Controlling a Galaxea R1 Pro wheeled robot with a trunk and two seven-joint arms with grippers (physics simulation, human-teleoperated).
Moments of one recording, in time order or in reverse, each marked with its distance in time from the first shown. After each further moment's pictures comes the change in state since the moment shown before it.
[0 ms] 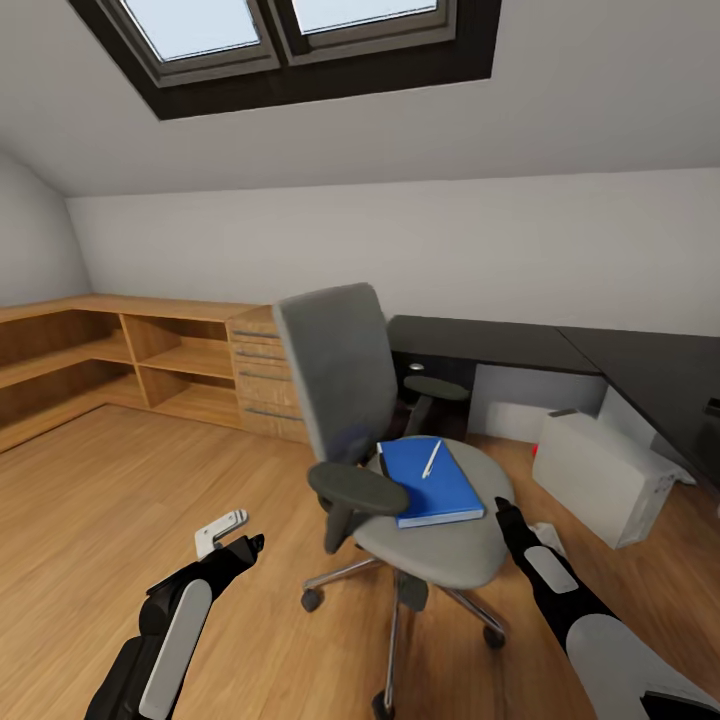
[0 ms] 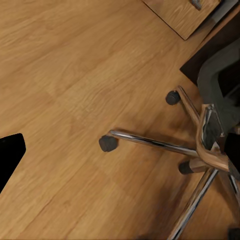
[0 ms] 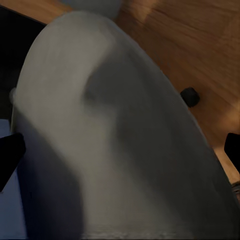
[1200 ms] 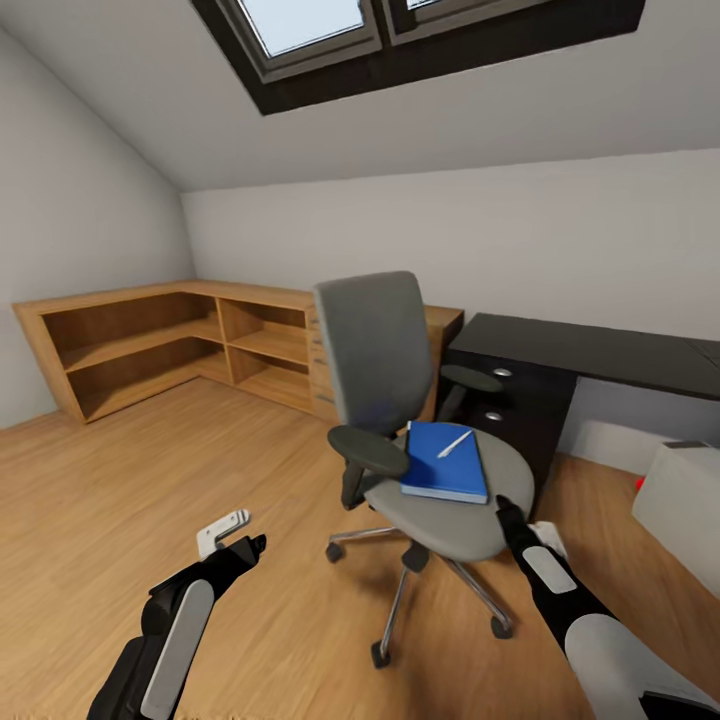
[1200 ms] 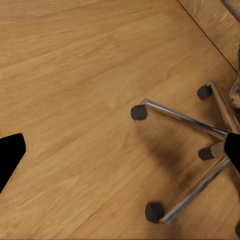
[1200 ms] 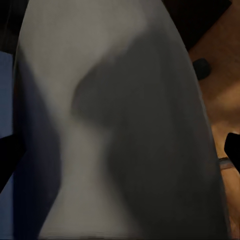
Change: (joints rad) left arm 0.000 -0.001 -0.008 0.003 0.001 -0.001 0.001; right arm 0.000 0.003 0.004 0.001 0.006 -0.034 0.013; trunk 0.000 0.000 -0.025
